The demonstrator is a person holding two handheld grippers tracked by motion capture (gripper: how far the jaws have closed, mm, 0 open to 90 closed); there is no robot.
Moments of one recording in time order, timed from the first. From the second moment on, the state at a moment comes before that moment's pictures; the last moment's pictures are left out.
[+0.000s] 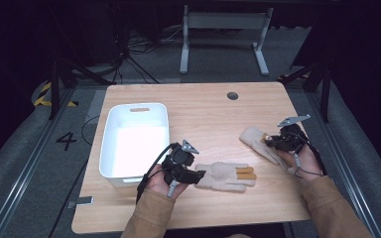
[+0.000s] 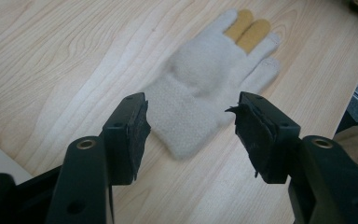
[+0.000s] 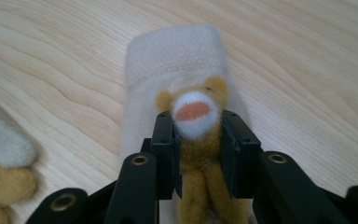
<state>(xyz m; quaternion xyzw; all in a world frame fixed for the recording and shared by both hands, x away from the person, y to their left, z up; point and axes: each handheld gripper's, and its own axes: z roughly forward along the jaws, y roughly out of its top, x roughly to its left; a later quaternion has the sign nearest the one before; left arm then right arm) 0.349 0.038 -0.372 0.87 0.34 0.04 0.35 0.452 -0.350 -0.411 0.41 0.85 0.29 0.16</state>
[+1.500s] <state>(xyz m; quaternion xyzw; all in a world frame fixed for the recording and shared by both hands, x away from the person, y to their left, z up) 0.346 0.043 -0.373 0.88 0.35 0.02 0.31 0.421 -0.322 -0.342 0.28 0.88 0.37 0.11</state>
